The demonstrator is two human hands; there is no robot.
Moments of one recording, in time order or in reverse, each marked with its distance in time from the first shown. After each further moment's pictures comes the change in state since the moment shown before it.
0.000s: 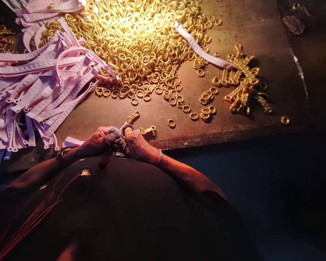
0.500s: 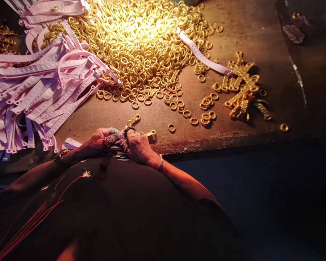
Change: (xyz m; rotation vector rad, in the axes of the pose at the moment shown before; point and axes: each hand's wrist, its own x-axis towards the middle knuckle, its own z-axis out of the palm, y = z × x) left_hand -0.002 0.020 0.005 0.019 -0.022 -0.013; right_hand 0.001 0.000 -0.003 -0.210 0.068 0.102
